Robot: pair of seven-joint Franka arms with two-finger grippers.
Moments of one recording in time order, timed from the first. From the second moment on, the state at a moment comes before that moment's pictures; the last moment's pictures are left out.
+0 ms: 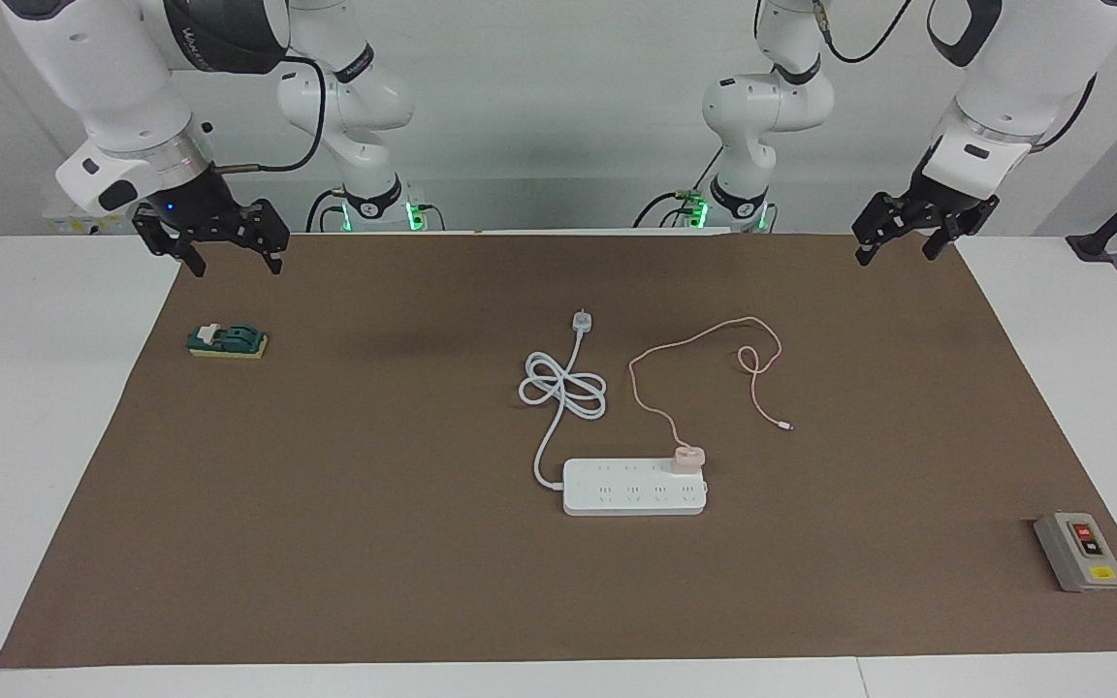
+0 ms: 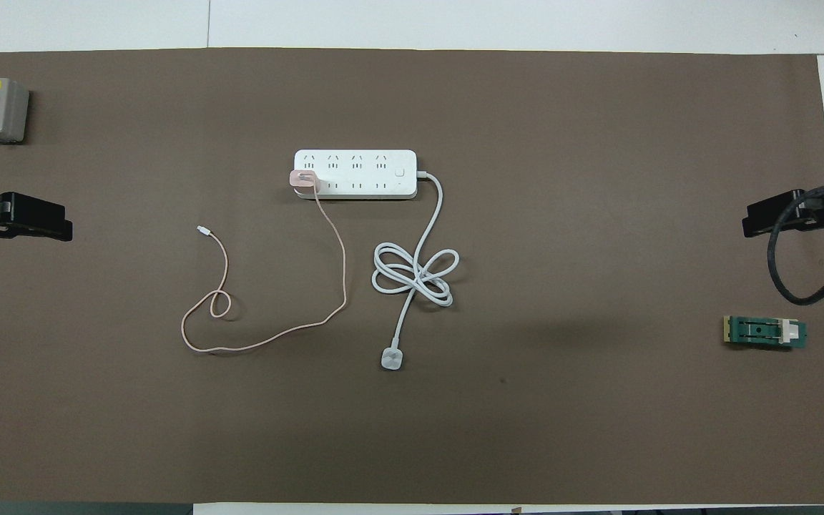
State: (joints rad) left arm 0.00 -0.06 -0.07 -1.63 -0.02 1.56 -0.06; right arm -0.02 -0.02 0.00 -1.62 0.00 1.56 -0.04
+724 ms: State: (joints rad) left arm 0.00 -0.07 -0.07 -1.63 -0.02 1.56 -0.02; right arm -0.02 -0.02 0.00 -1.62 0.00 1.56 -0.04
